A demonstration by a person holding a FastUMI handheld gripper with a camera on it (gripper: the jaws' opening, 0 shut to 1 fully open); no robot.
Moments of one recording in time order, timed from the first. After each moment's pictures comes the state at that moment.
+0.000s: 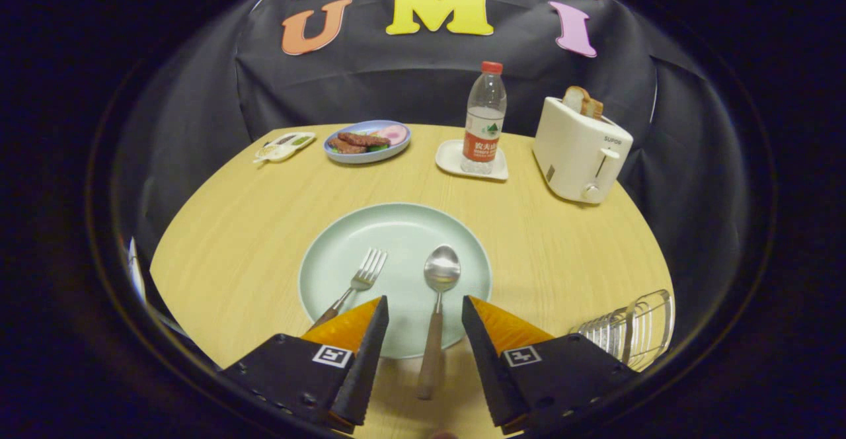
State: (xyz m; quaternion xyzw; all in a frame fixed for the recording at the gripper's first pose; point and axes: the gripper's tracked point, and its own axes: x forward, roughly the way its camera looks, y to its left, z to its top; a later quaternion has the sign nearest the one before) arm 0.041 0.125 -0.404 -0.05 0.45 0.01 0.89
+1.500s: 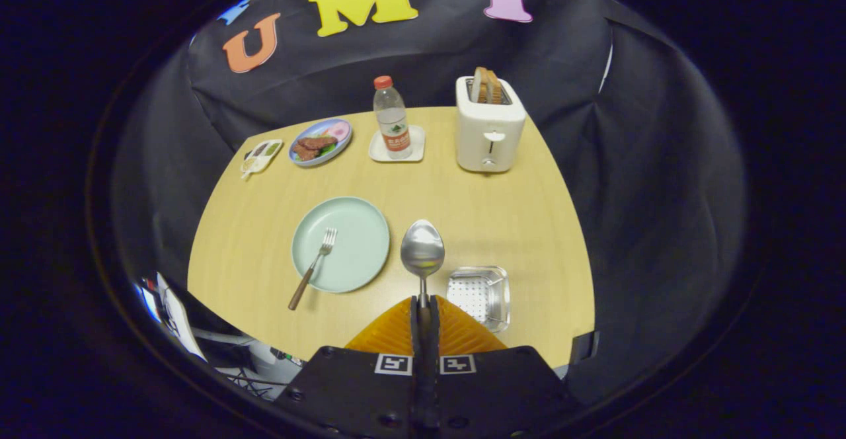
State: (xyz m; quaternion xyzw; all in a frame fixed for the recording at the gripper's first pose) arm -0.032 -0.013 -0.232 0.02 0.56 -0.05 0.82
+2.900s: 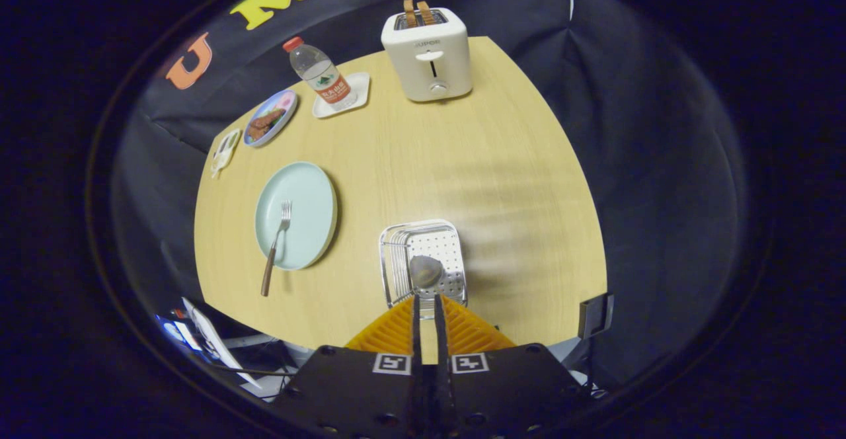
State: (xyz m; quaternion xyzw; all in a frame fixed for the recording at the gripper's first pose) arm -0.051 -0.057 -0.291 0.11 0.65 -0.08 0.75
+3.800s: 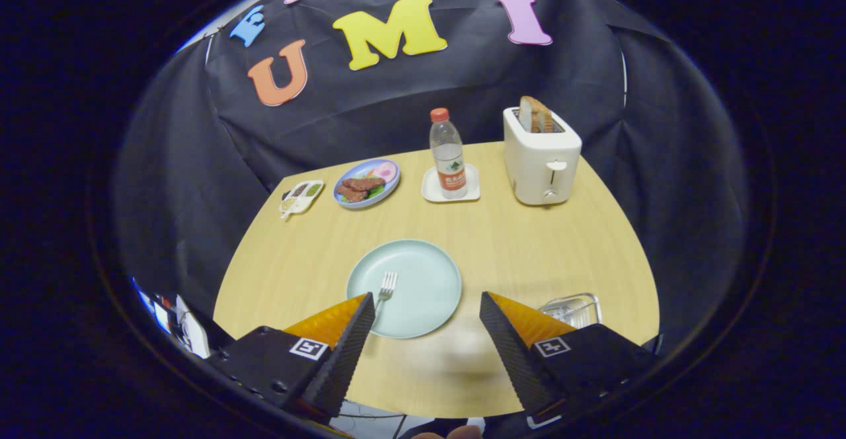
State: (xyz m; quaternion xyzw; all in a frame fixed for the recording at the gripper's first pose) arm 0.018 0.116 -0.277 0.07 0.46 0.01 0.89
